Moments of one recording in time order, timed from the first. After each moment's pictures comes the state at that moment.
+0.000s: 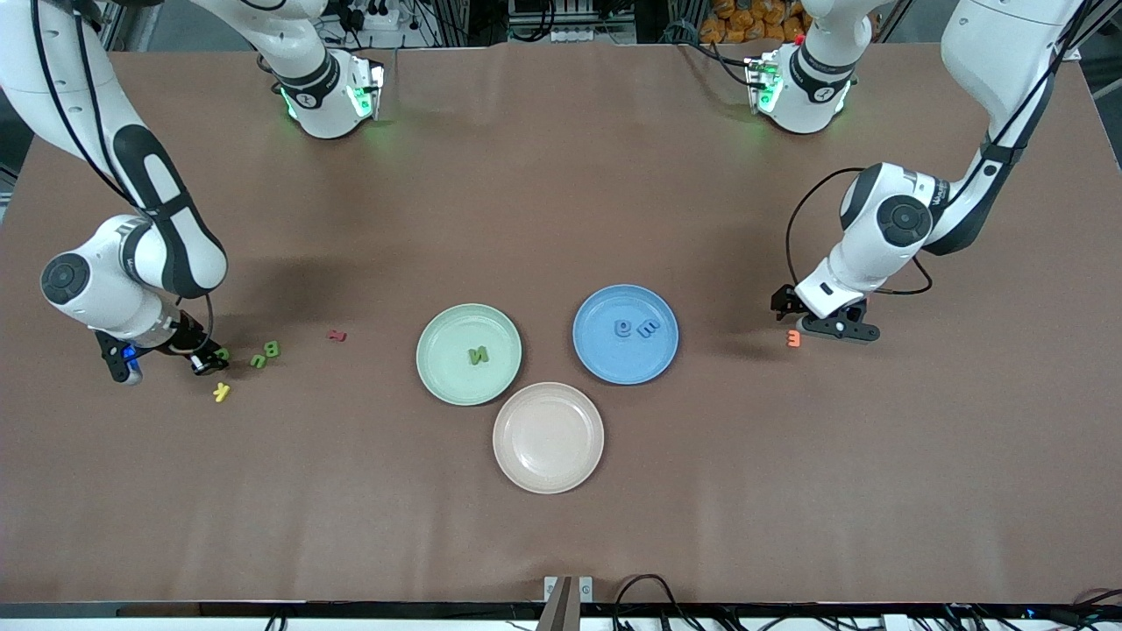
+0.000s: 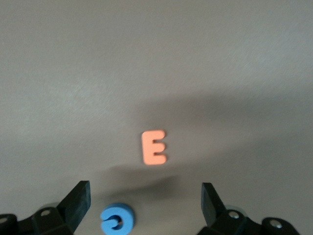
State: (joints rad) left arm 0.35 0.34 -0.47 -2.37 0.35 2.72 -0.22; right arm -0.17 0.52 -0.09 -2.10 0.08 2.67 0.66
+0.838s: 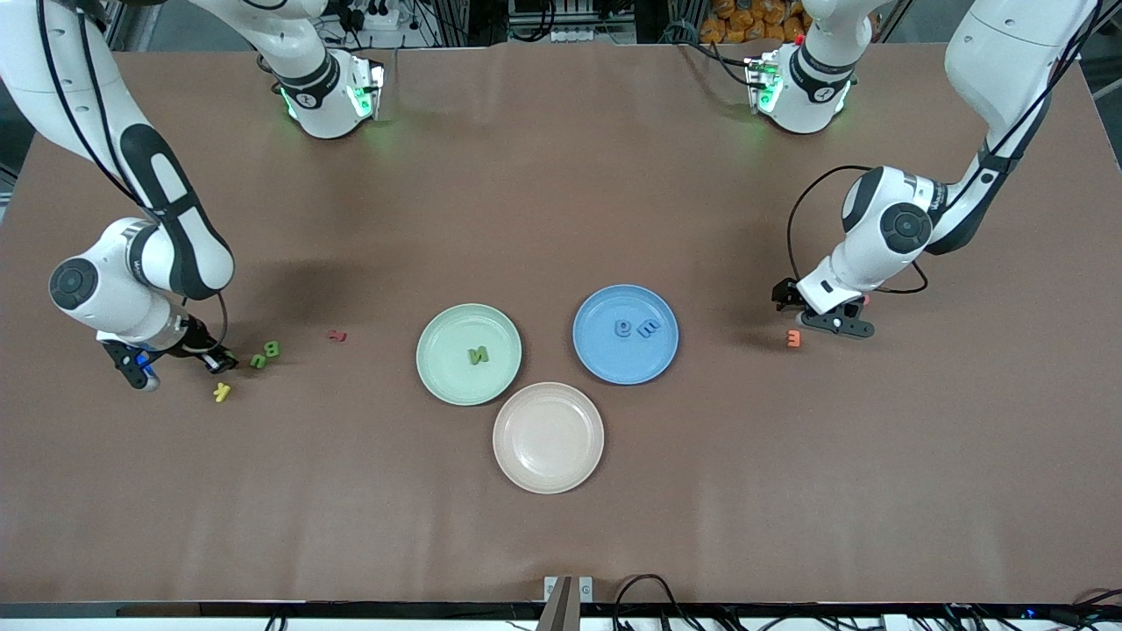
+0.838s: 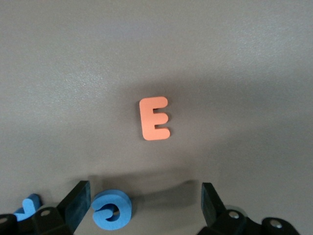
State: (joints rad) left arm 0.39 0.39 -0.48 -2.40 0.35 2.73 -0.16; right arm -0.15 0.52 -0.07 -2.09 0.07 2.62 0.49
